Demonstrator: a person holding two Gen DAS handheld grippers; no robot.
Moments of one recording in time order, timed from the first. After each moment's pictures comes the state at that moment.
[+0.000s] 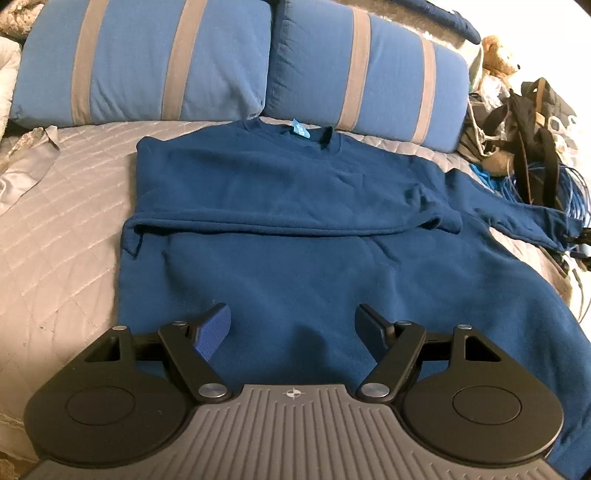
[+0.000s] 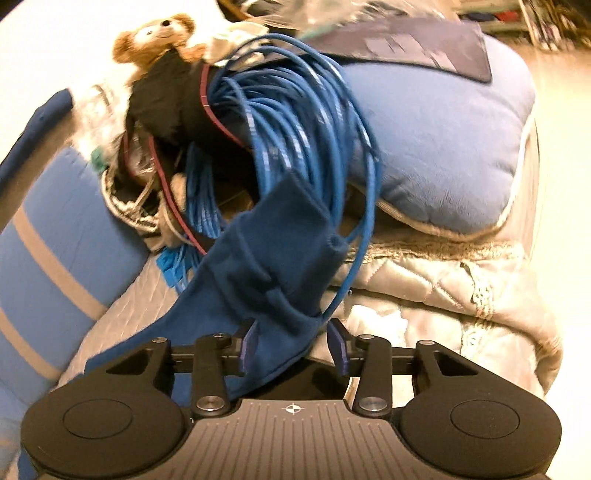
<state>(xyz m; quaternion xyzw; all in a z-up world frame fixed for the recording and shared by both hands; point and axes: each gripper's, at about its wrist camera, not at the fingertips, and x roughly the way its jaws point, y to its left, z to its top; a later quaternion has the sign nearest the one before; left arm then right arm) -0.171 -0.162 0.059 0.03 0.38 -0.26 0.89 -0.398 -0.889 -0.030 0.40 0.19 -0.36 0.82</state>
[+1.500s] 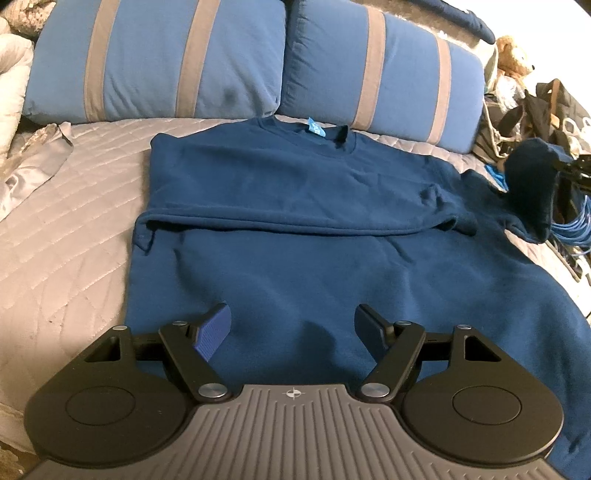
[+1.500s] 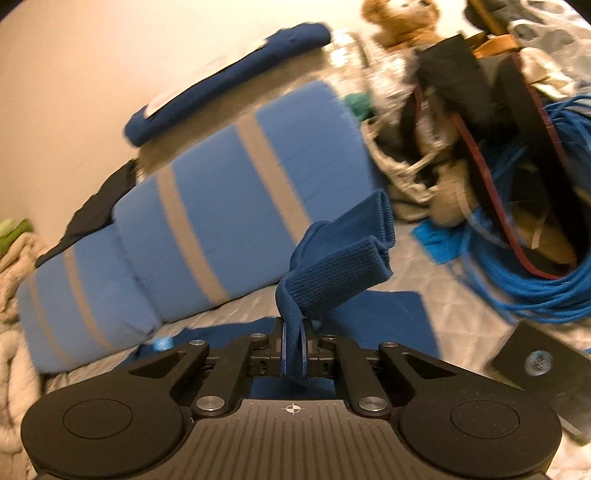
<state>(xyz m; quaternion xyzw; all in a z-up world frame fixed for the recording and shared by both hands) -0.172 -0.164 0.056 0.03 0.38 -0.23 0.90 -0.255 -0.715 0.073 0.27 0.19 -0.11 0.94</state>
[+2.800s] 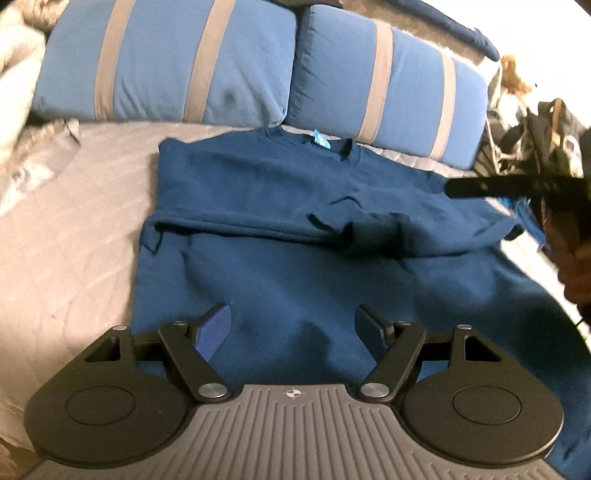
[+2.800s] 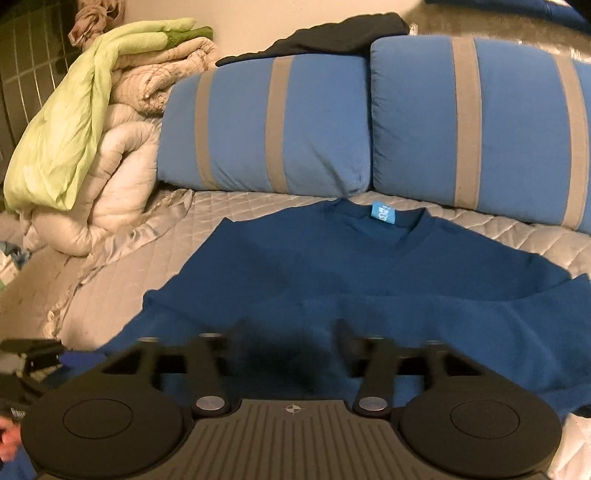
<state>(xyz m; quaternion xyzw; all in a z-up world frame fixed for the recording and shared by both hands) -0.168 -0.149 0.057 -0.01 0.38 -0.23 0.90 -0.180 -0.462 0.070 0.06 0.31 0.14 0.94</state>
